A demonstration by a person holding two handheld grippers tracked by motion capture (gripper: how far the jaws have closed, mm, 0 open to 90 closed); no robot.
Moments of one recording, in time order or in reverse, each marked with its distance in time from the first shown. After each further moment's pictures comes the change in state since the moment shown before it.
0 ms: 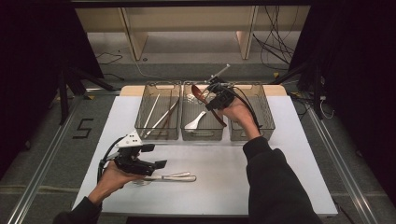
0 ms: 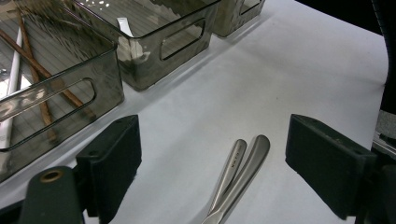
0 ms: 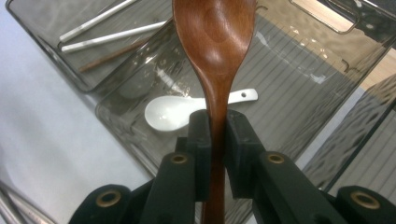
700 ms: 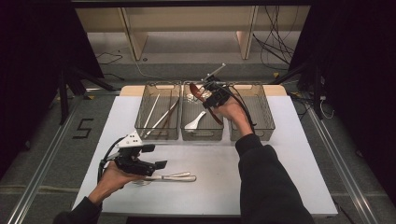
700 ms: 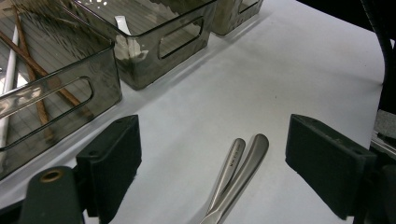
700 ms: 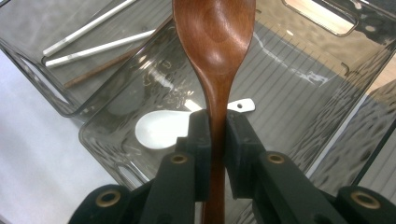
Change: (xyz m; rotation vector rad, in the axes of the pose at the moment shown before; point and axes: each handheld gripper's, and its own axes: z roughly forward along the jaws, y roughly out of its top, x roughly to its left) left arm 0.000 -0.001 0.001 0.008 -0.006 0.002; right arm -0.004 0.010 0.018 0.000 -0.018 0.034
